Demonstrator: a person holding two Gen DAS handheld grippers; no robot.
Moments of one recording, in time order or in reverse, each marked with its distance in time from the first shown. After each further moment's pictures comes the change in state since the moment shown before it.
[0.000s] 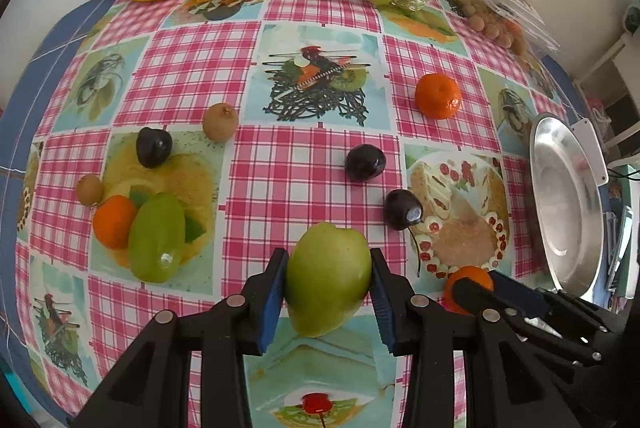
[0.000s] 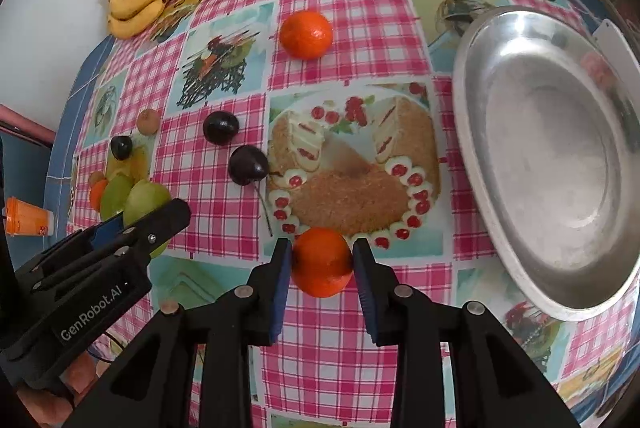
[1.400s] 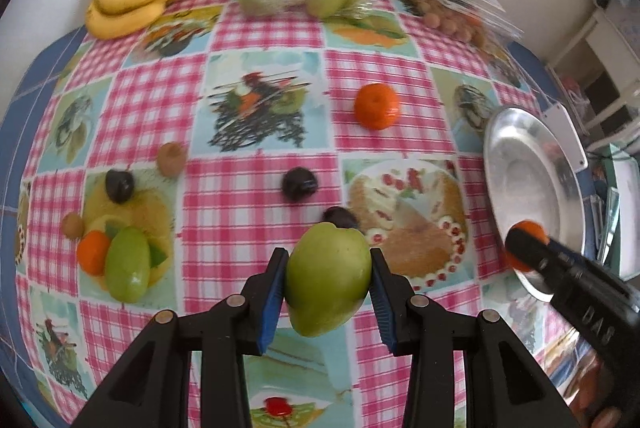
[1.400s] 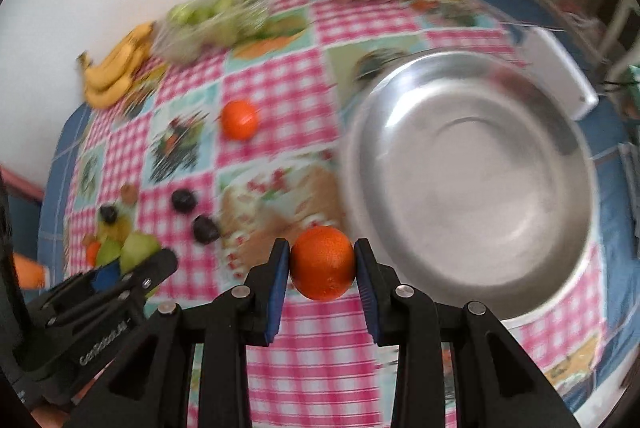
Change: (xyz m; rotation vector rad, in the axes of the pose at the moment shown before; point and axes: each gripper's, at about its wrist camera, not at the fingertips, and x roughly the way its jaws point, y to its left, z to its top) left arm -0.013 -0.045 0.010 0.108 -0.022 -0.034; right arm -0.057 -0.053 0.011 0.134 -0.185 -0.096
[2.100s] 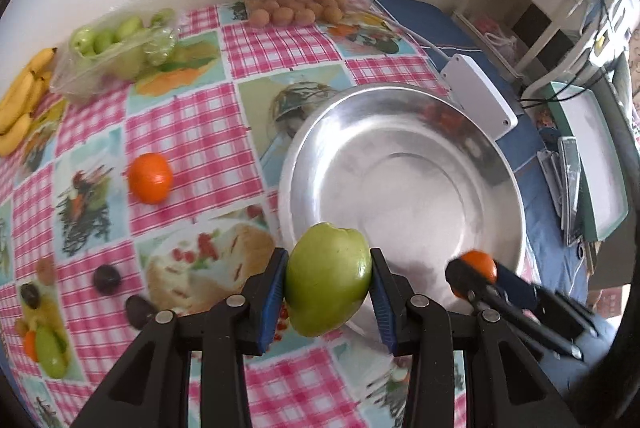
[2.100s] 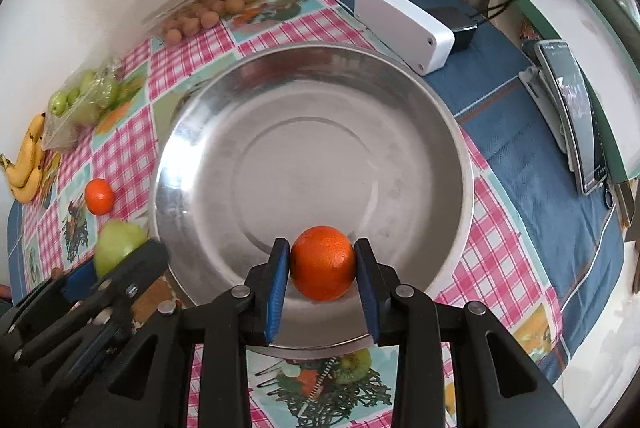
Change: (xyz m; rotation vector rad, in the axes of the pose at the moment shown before) left arm 0.031 -0.153 0.033 0.247 0.014 -0.127; right arm -0.008 -0.109 0.006 0.294 -0.011 -0.190
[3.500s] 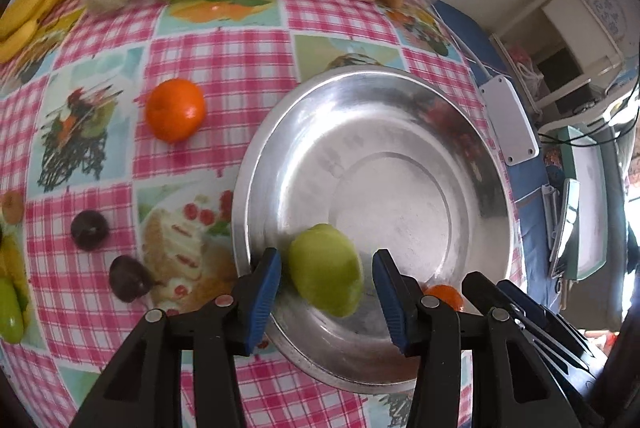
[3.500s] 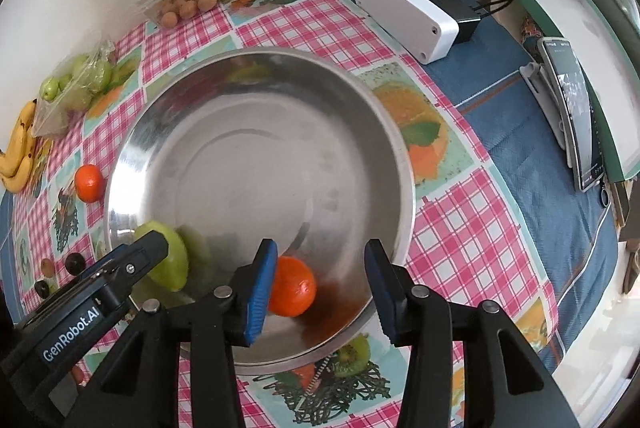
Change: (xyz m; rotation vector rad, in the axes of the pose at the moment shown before) left arm 0.014 0.062 -0.018 -0.215 0.073 -0.125; right arm 0.011 0.008 0.000 -0.030 0.039 -0.022
